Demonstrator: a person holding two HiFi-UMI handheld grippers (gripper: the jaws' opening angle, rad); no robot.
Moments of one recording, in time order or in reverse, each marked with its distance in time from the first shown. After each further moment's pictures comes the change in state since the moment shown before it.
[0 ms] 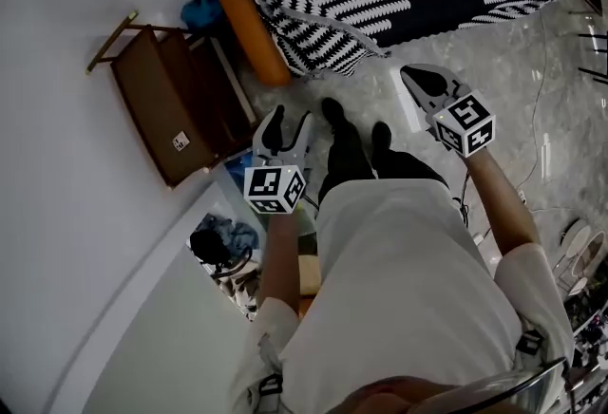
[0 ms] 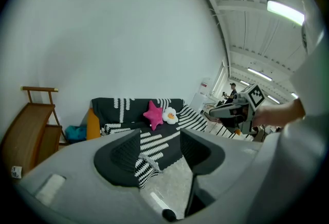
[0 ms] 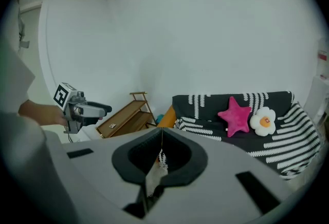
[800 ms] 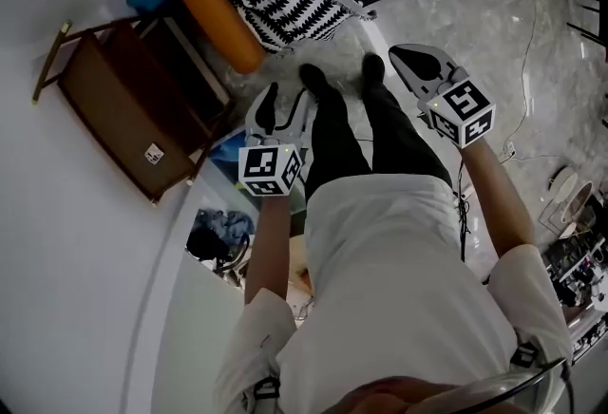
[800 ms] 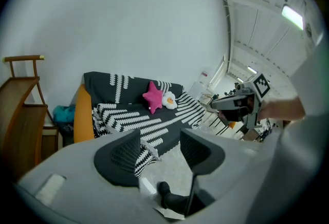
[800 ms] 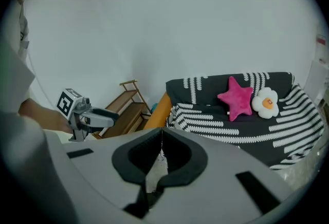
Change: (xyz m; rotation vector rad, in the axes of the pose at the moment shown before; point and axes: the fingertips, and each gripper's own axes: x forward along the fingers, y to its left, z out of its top) left arm 0.108 0.073 -0.084 -0.077 0.160 -0.096; right arm 0.108 -0.030 -0.052 0.098 0.132 -0.041
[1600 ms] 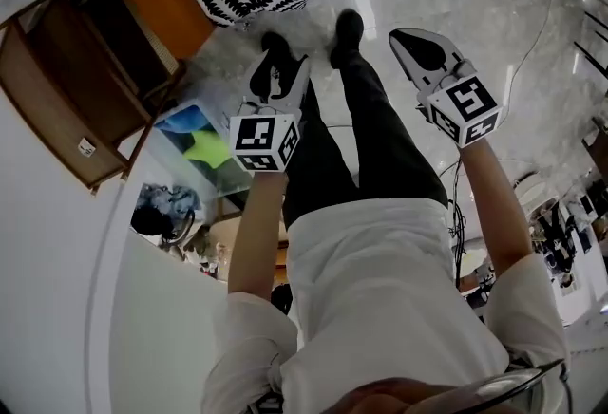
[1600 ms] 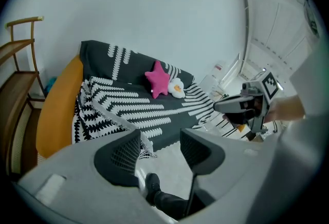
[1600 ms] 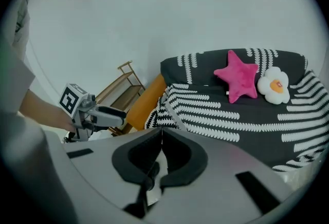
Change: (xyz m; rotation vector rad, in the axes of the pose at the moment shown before) left arm 0.180 -0.019 -0.098 -0.138 0.081 0.067; right arm 0.070 -0.134 -0.113 -0.018 0.145 0.097
